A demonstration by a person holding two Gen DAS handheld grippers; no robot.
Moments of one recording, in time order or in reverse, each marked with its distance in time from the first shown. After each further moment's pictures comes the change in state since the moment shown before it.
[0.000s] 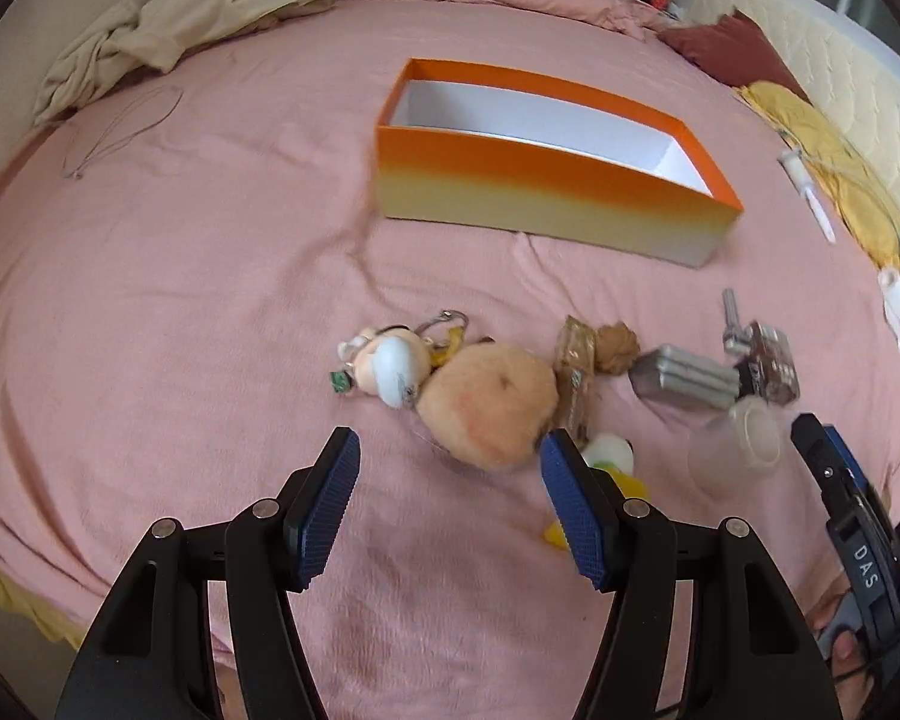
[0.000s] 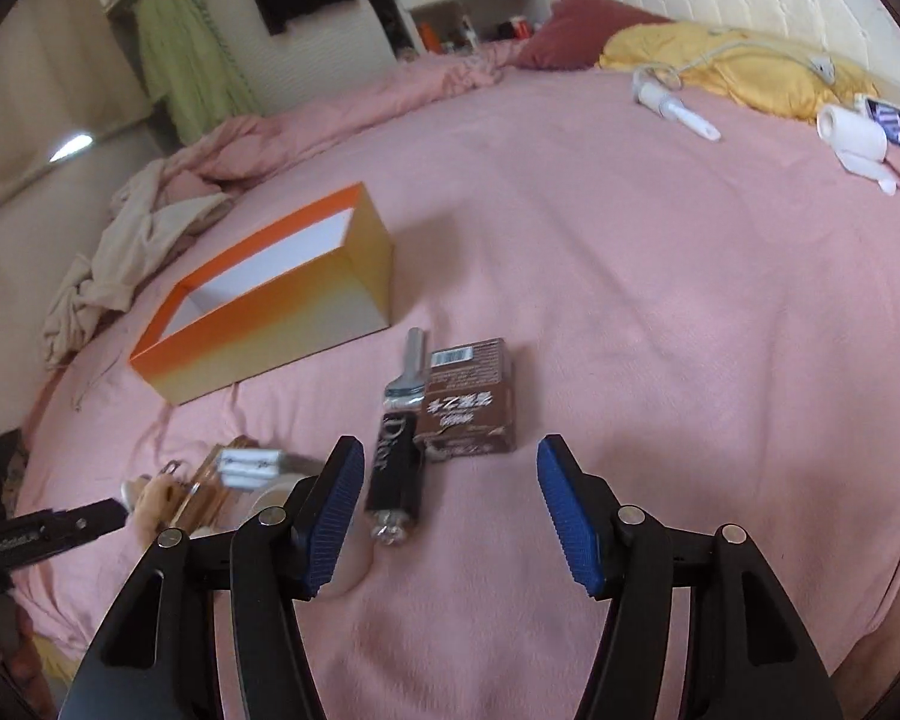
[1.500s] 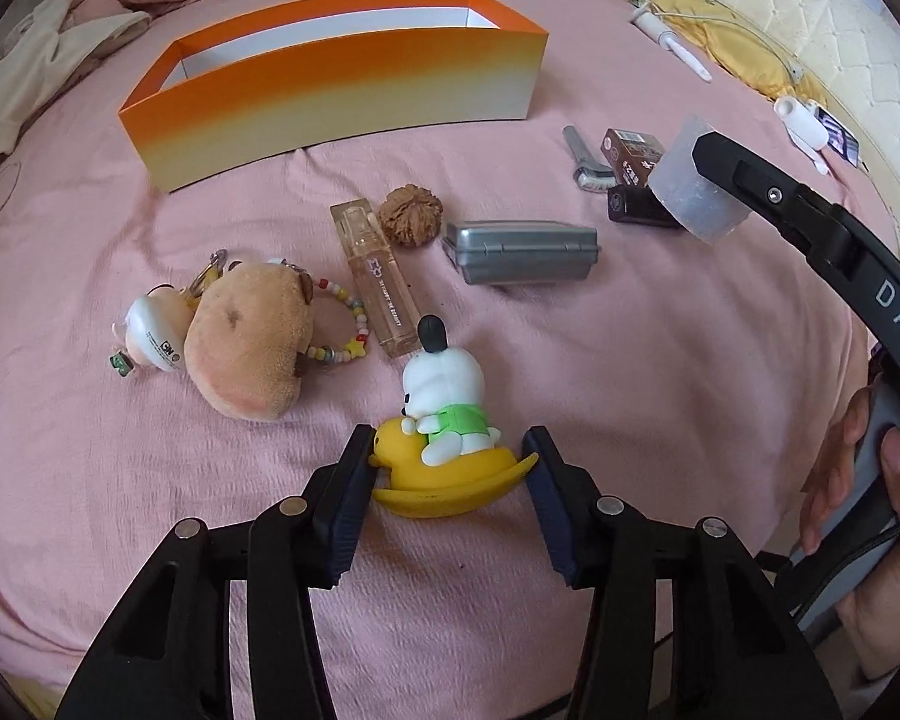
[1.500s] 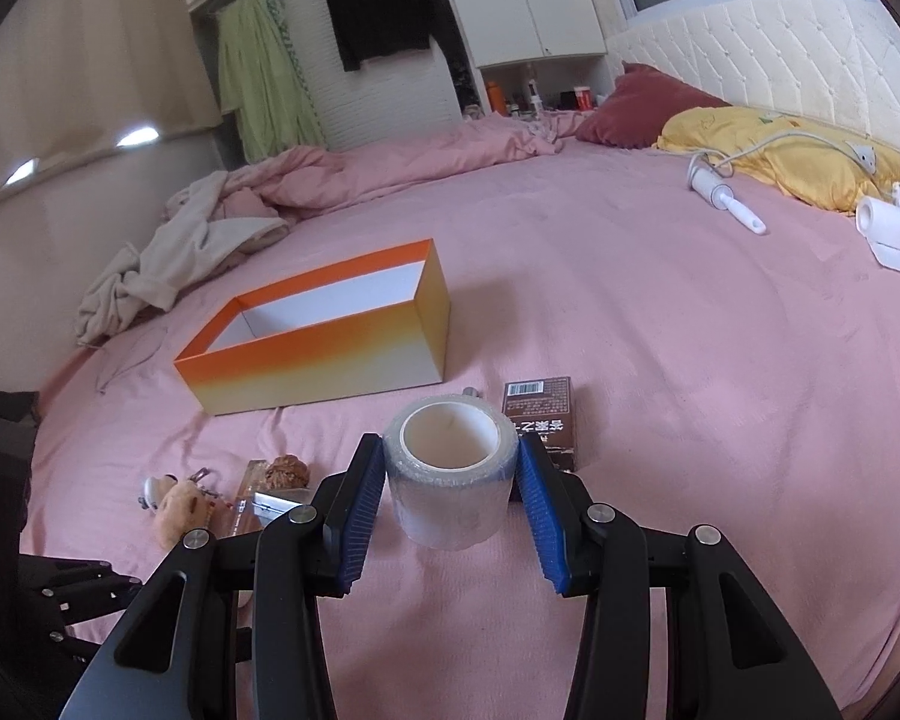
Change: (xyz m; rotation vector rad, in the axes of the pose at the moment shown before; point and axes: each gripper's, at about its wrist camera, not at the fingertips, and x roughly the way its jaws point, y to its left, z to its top) left arm 0.015 -0.050 0.003 0.236 0.138 -0.152; right arm -0.006 0.000 0.024 -0.101 -0.117 0.065
